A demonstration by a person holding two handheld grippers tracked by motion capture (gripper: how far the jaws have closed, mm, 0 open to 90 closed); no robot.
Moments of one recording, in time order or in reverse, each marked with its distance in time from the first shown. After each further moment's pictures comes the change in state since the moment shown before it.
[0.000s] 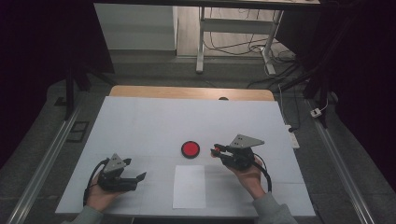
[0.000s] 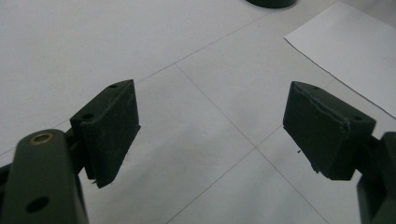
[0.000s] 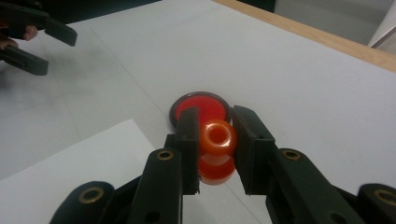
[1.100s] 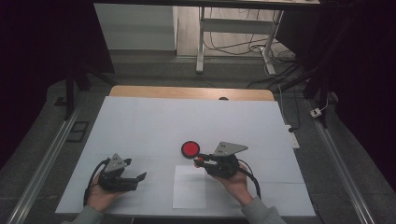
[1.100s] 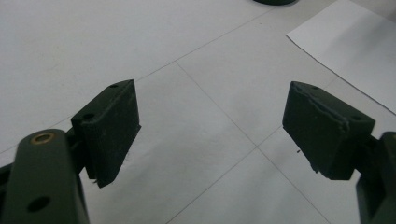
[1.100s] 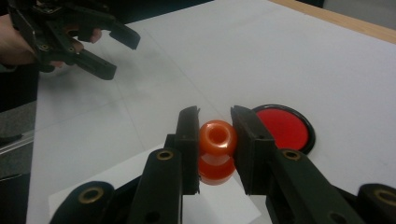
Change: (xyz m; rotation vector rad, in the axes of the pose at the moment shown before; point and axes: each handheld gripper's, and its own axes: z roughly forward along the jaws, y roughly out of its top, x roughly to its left) left arm 0.000 0.000 0.001 0.009 0.004 0.000; right arm 0.041 0.005 0.025 0.000 0.157 -0.014
